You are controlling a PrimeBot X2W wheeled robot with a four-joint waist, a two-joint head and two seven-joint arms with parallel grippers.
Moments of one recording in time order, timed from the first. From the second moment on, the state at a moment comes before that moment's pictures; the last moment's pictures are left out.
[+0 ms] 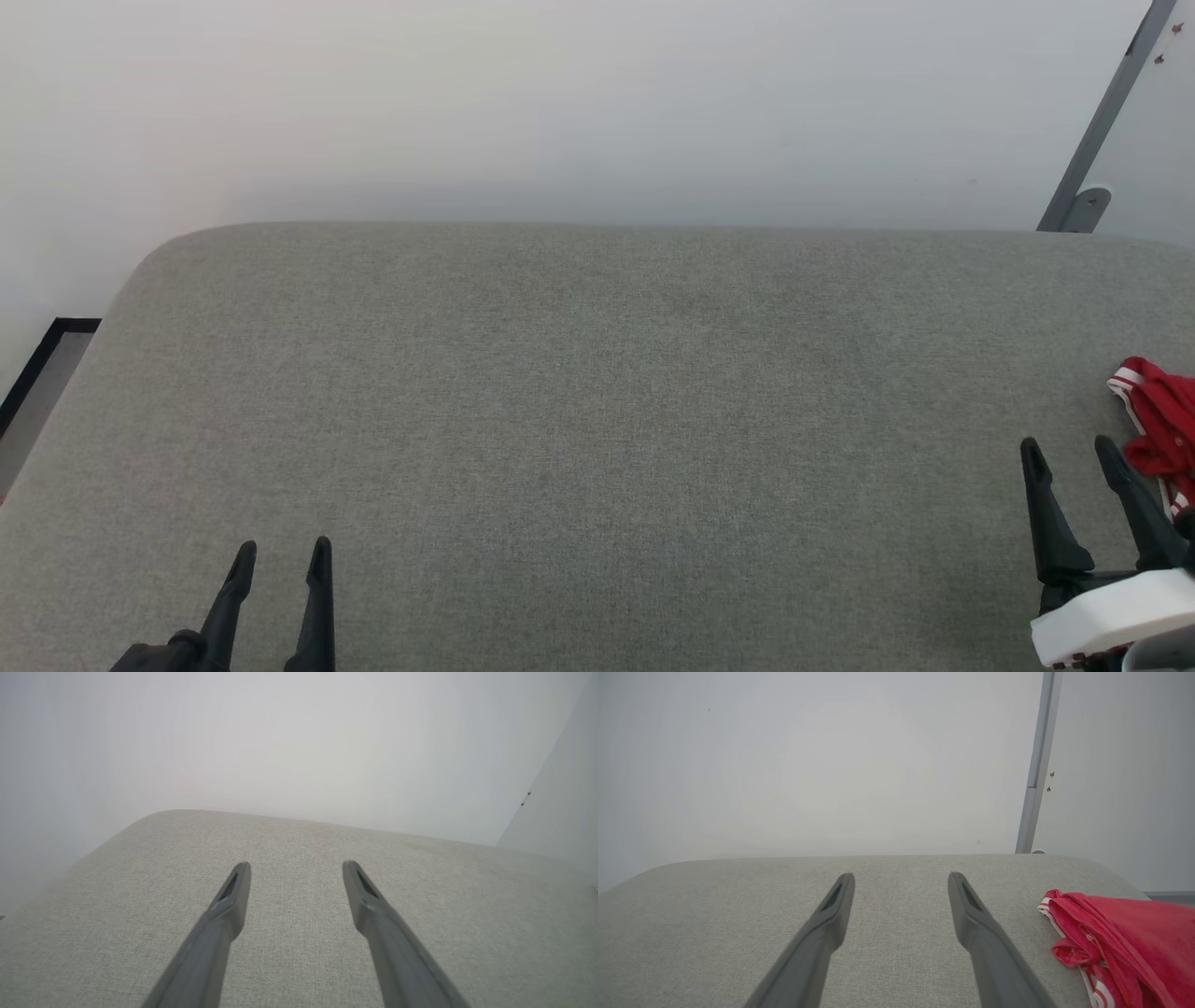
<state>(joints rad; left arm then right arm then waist) 0.19 0.16 0.00 0.07 -0.31 -0.13 -0.26 0.03 -0.27 -0.05 0.15 0.38 0.13 -0.18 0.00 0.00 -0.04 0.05</state>
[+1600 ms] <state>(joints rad) 0.10 0.12 0.02 0.17 -0.81 -0.13 -0.13 0.01 -0.17 -0.07 0.20 0.84 0.13 -0.07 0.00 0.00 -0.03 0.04</state>
